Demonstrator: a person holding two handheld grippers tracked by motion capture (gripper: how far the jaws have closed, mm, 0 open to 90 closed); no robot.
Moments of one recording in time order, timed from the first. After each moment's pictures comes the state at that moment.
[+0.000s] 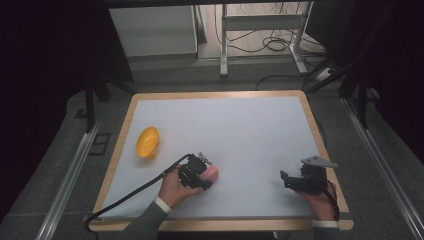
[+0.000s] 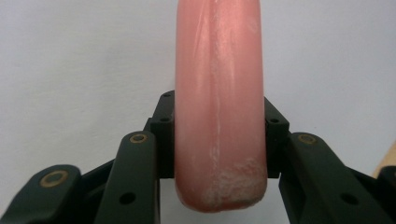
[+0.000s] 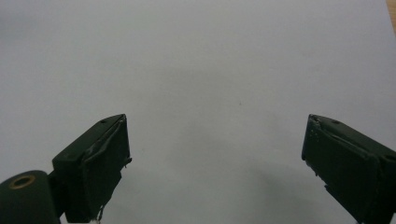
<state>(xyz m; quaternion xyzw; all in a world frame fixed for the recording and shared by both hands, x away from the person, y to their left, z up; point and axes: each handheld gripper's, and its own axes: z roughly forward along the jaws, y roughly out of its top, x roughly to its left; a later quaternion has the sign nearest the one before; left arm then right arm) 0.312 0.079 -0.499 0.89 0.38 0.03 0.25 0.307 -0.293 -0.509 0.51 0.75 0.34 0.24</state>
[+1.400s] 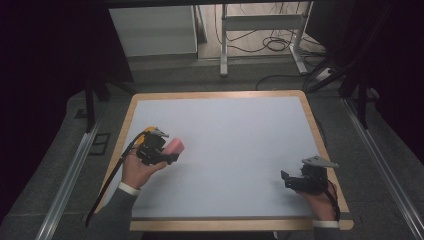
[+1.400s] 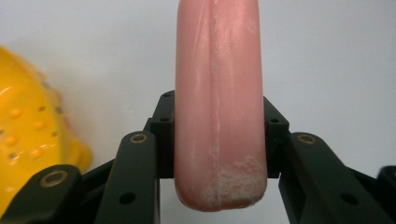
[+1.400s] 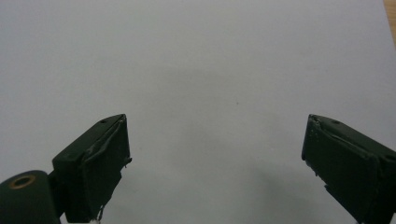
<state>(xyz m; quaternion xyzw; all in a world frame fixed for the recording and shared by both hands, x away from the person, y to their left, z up) 0.336 0.189 -0.450 0.83 0.46 0.09 0.29 0.307 -0.294 -0.509 0.51 0.75 0.35 0.24</state>
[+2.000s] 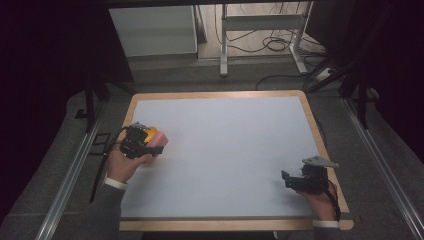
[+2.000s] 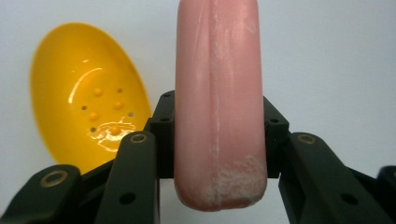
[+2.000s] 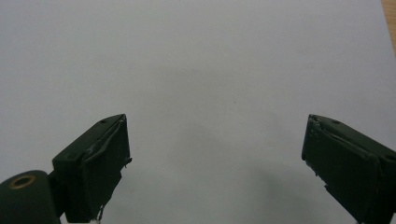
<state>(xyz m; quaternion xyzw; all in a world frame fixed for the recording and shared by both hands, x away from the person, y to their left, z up) 0.346 0.234 -0.447 0.80 0.51 0.10 0.30 0.307 -0.295 -0.509 0.51 0.75 0.34 0.24</state>
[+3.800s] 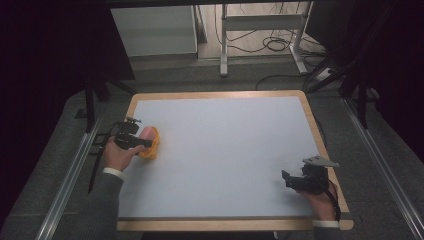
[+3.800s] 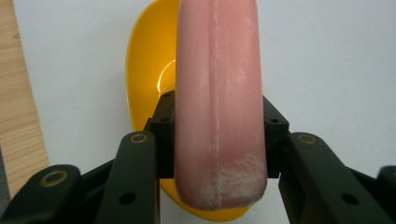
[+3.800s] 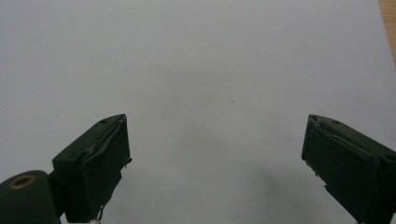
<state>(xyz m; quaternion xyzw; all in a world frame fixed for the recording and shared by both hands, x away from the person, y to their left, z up) 0.387 0.269 -0.476 0.76 0.59 0.10 0.25 0.308 -0.296 -0.509 0.52 0.75 0.34 0.24</state>
